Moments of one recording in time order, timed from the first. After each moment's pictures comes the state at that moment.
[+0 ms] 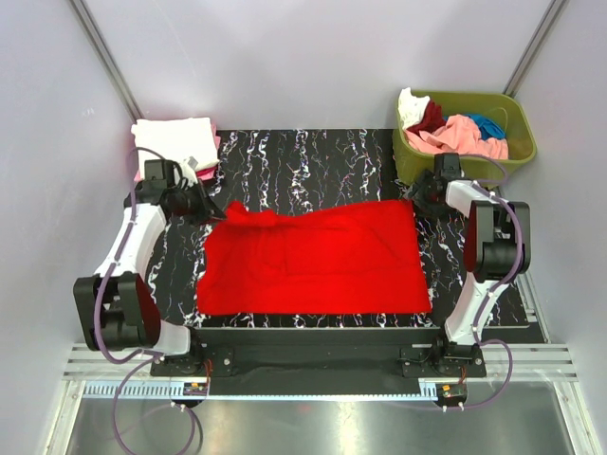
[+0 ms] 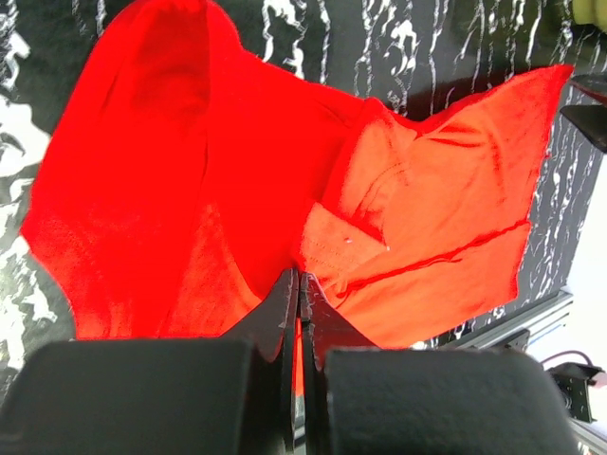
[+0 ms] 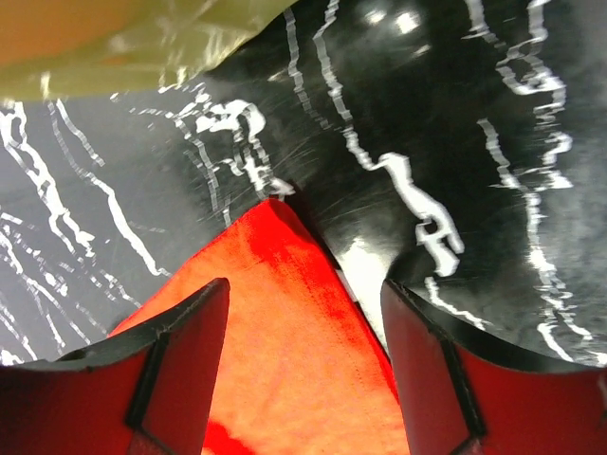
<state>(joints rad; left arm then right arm) 0.08 1.42 1.12 -0.65 0.54 -0.33 -0.05 1.93 1.26 -0.31 -0.06 0.62</state>
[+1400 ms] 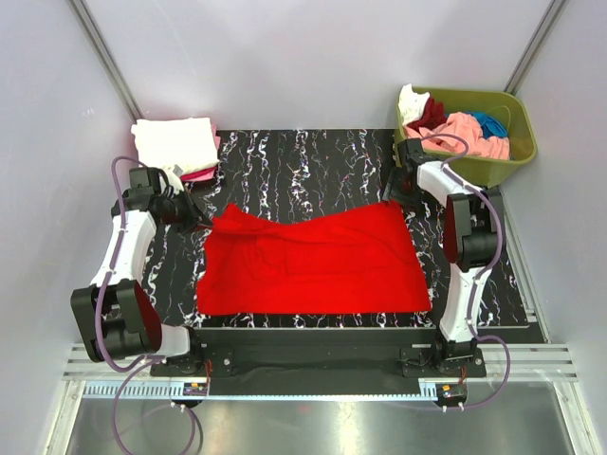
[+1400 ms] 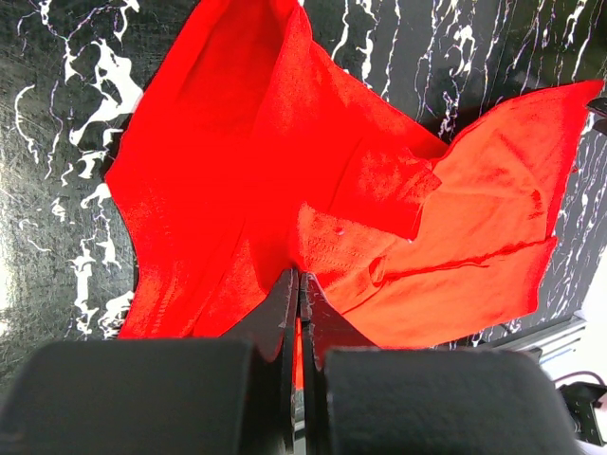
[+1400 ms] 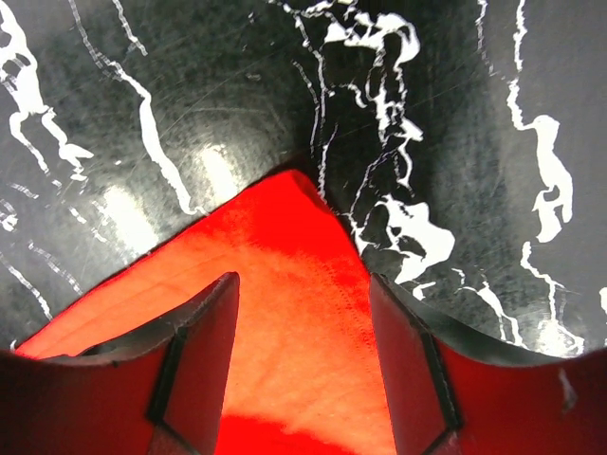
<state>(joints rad) 0.19 1.36 1.07 -0.72 0.51 -0.28 0.13 2.06 1.55 -0.63 0.09 0.46</state>
